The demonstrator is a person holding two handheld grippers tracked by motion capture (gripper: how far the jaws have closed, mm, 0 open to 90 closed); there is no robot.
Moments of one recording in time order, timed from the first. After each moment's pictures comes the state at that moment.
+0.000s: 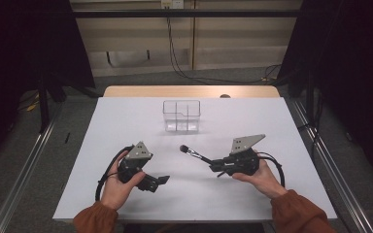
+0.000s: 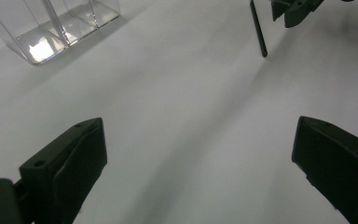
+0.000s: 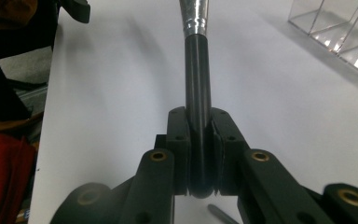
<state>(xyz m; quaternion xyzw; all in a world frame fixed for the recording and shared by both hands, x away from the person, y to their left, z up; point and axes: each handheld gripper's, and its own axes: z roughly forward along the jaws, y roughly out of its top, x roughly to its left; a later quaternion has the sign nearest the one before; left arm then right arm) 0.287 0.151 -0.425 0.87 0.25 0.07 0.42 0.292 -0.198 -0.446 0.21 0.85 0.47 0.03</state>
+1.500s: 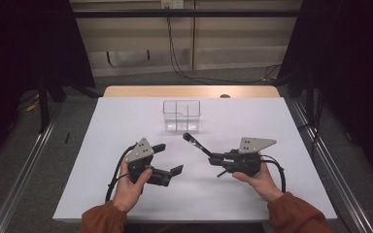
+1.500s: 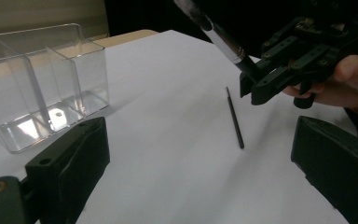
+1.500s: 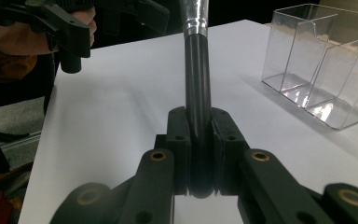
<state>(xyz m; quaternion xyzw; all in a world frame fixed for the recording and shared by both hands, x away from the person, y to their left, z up) 0.284 0.126 -0.424 0.78 0.25 0.09 0.56 0.285 -0.202 -0.446 0.22 0.79 0.57 0.09</state>
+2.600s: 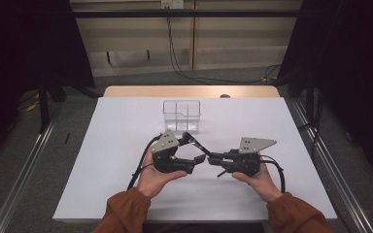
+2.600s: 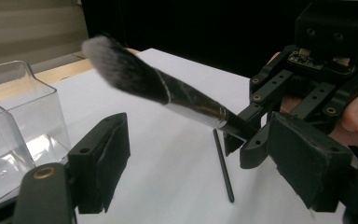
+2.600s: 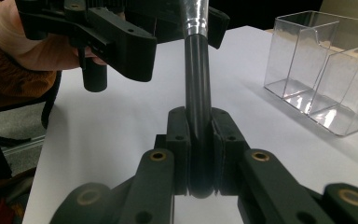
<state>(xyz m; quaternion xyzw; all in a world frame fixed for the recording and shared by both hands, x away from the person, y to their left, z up) 0.303 0.067 -0.418 0.78 0.22 0.08 0.58 0.285 -0.200 -0.445 0.21 0.78 0.58 0.09</state>
